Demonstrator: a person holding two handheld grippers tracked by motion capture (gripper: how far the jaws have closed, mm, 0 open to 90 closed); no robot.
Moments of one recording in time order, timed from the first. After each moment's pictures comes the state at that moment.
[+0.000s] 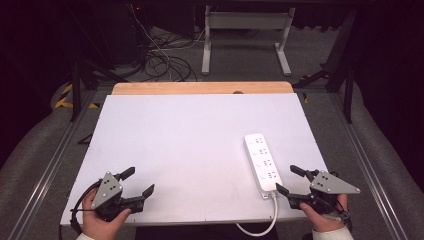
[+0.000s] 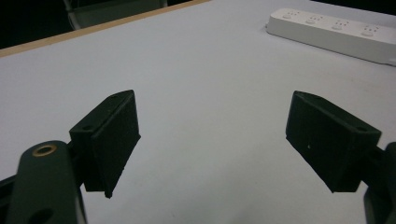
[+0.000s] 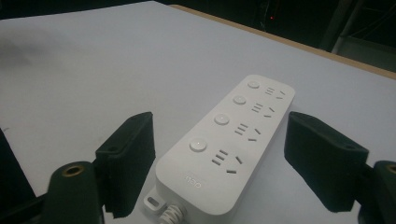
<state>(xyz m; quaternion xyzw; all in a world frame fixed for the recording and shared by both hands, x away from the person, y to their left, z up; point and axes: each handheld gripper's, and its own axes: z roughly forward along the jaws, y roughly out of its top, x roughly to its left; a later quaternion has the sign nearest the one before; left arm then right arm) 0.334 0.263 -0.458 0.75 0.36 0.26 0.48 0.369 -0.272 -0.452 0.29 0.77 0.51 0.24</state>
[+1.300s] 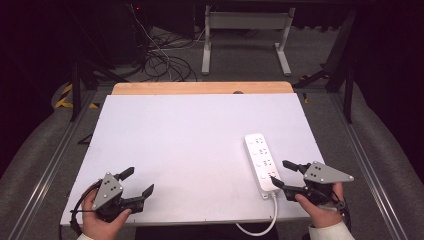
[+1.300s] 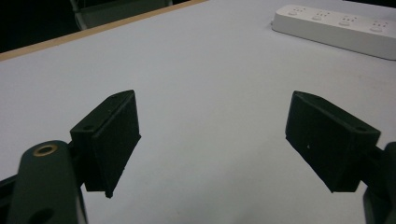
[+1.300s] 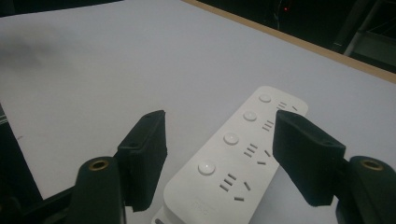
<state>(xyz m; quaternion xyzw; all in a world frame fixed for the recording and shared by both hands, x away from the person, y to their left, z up) 0.332 0.262 -0.457 0.75 0.37 0.28 0.47 0.382 -0.256 -0.430 0.27 0.79 0.49 0.22</state>
